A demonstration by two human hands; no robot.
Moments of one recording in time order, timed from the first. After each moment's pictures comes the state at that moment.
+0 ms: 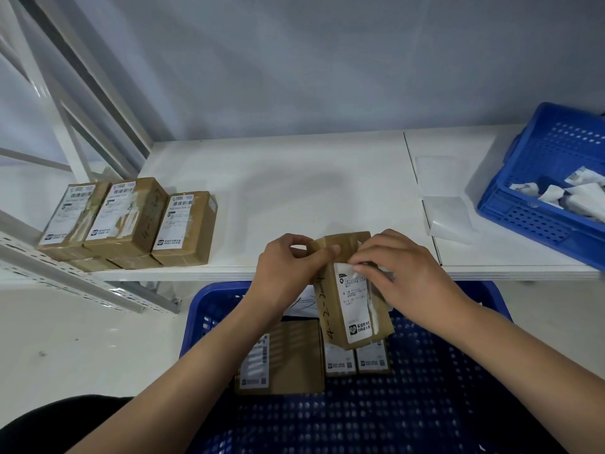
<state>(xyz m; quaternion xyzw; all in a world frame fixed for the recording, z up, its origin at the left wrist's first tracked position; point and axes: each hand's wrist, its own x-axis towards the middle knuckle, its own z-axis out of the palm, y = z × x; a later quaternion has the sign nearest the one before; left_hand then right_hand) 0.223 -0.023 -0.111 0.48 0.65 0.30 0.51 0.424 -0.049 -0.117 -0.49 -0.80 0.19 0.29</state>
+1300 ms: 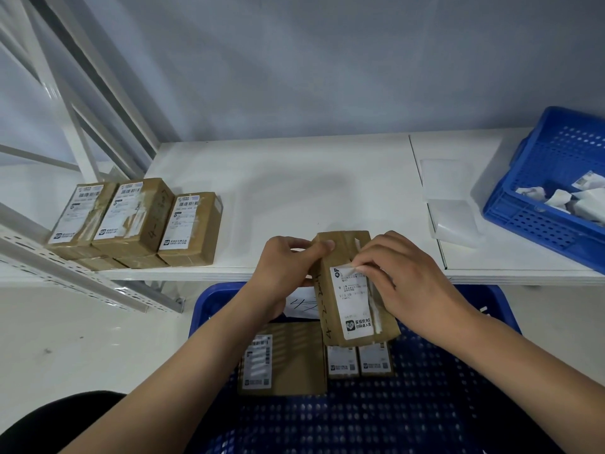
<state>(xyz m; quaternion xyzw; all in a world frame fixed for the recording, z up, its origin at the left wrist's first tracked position) 0.217 -0.014 -0.106 0.42 0.63 0.31 0.58 0.414 -0.054 -0.109 -0.48 -0.81 0.15 0.29</state>
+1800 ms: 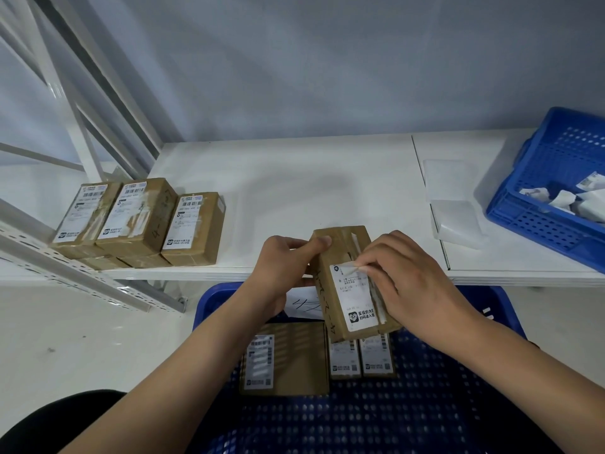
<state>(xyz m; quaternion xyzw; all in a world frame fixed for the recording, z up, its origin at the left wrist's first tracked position) 0.213 -0.012 -0.102 0.38 0.63 0.31 0.60 0.410 -0.059 -0.105 -0.49 -0.81 0.14 0.28</state>
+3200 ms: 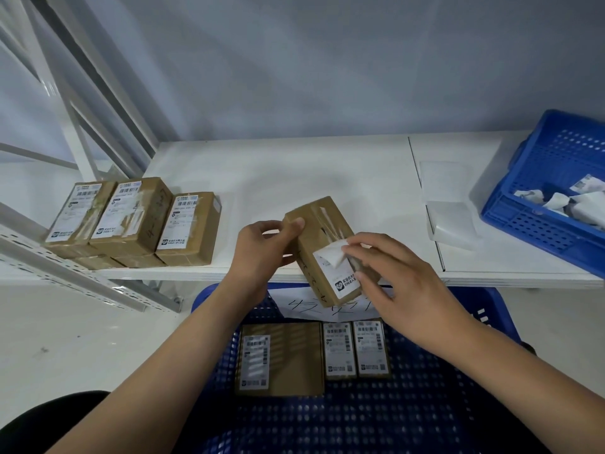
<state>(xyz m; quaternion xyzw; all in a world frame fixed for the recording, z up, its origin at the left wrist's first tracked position) 0.196 0.003 -0.109 0.38 0.64 0.41 0.53 0.414 -0.065 -0.105 -0.48 -0.81 0.18 0.30</state>
